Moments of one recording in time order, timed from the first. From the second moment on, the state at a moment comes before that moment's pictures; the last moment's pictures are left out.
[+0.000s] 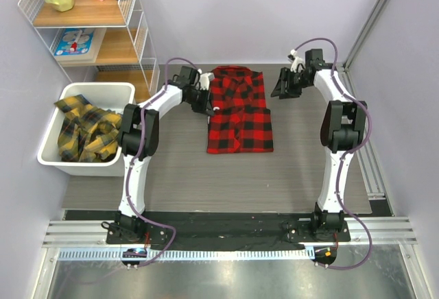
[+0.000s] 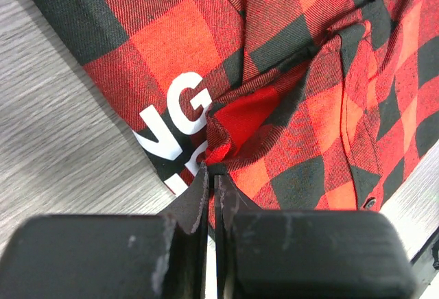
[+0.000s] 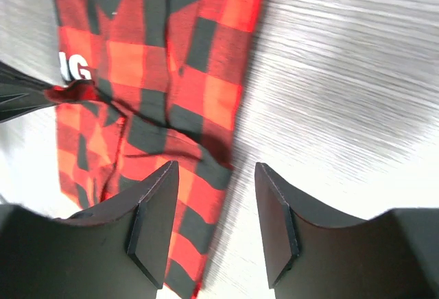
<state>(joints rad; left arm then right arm) -0.33 2.30 1.83 -0.53 0.54 -0.13 0.00 2.27 1.96 -0.72 -0.61 0.06</state>
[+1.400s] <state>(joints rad) -0.35 2.13 1.71 -0.51 0.50 -0.05 0.10 2.35 1.97 -0.80 -0.74 -0.03</state>
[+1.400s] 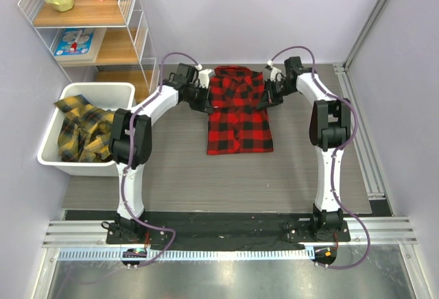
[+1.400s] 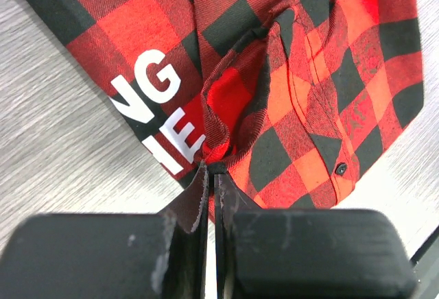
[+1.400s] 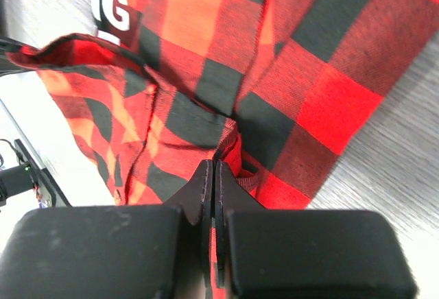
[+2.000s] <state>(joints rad) -0.33 2.22 1.75 -0.50 0.46 -0.05 0.10 2.35 1.98 -0.76 -0.69 -0.08</state>
